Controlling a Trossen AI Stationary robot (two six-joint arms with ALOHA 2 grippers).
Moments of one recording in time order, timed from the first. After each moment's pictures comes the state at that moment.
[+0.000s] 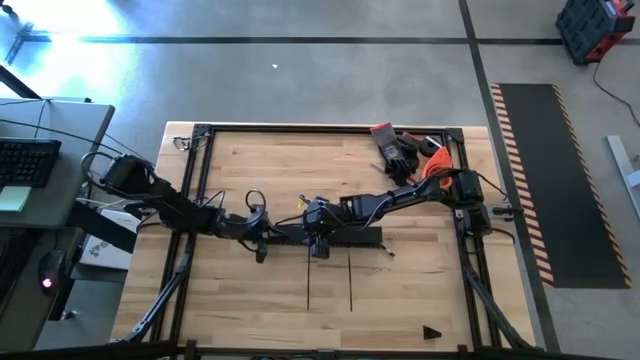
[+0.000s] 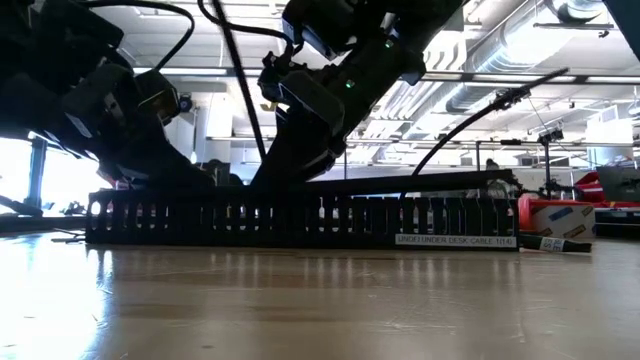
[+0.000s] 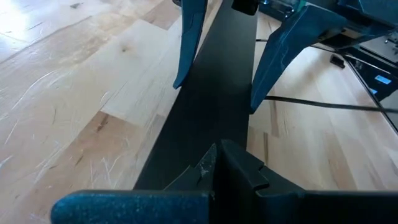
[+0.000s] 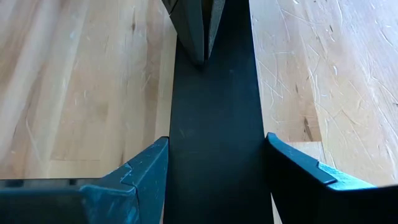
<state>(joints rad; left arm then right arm) -0.29 1.52 0.16 0.85 -0.29 -0.54 0.07 2.06 1.37 -0.15 -0.03 0.09</state>
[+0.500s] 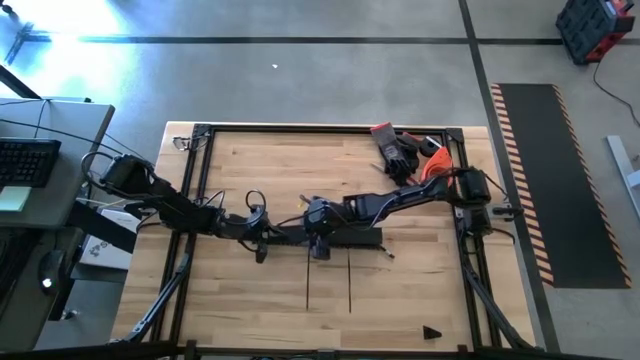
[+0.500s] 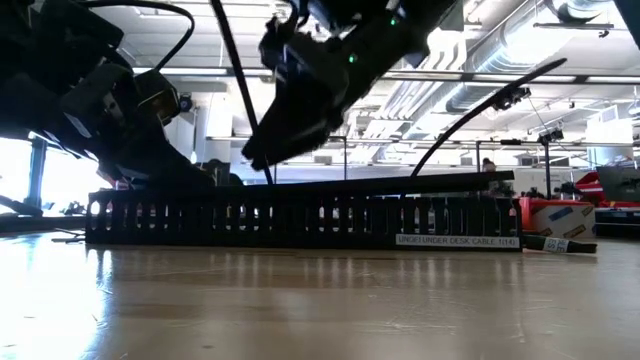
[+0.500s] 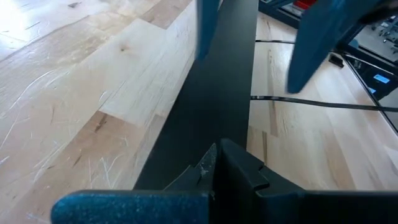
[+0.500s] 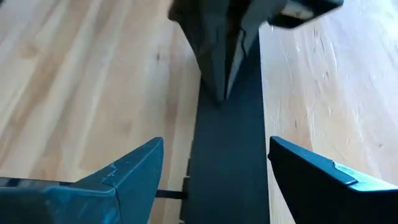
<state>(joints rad) -0.29 1.52 0.16 0.86 -0.28 -0.54 0.09 2.01 1.37 -0.13 -0.03 0.02</state>
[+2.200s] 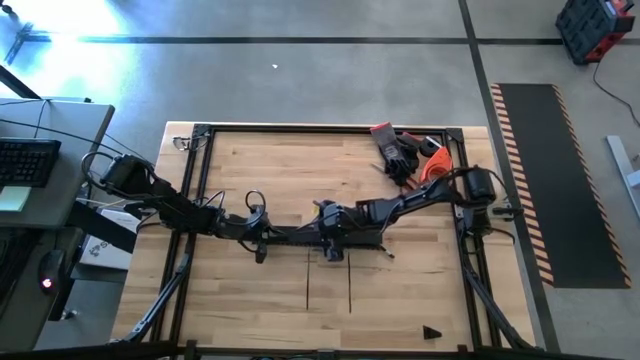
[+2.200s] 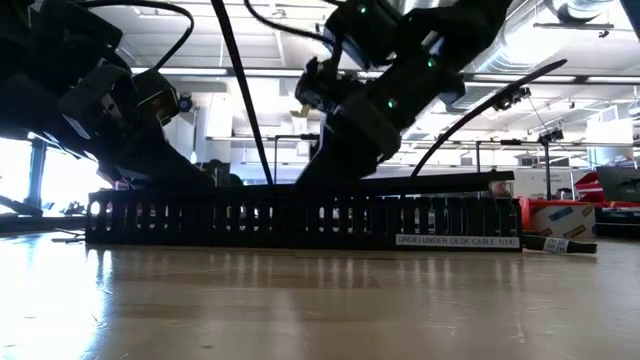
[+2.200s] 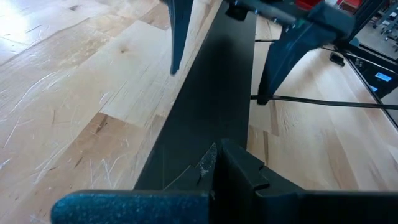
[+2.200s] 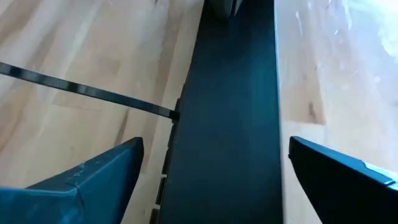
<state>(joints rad) -0.29 1.52 0.15 0.86 -0.29 -0.53 0.09 1.97 1.11 0.09 -0.03 -0.06</state>
